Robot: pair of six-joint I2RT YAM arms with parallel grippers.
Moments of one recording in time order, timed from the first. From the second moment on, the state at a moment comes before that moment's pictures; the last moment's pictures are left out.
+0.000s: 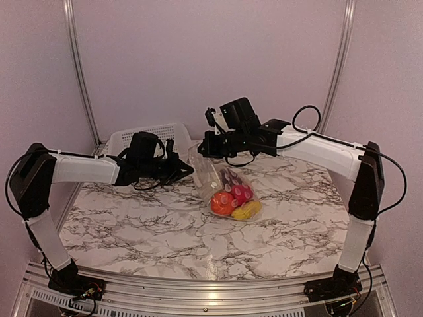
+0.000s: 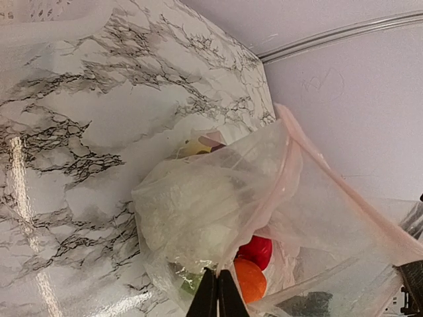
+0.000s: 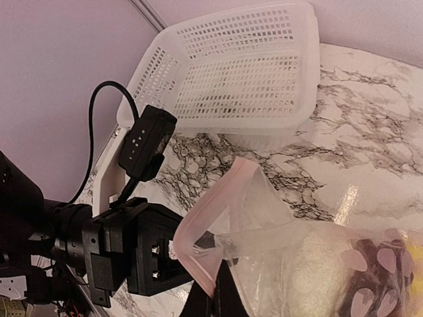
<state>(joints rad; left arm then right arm) -0.63 1.76 1.08 0.20 0.40 -0.94 0.82 1.89 1.73 -0.41 -0.11 0.53</state>
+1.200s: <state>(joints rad) -0.60 1.46 1.02 -0.06 0.34 -0.68 0.79 1.91 1.64 -0.33 -0.27 0.50</state>
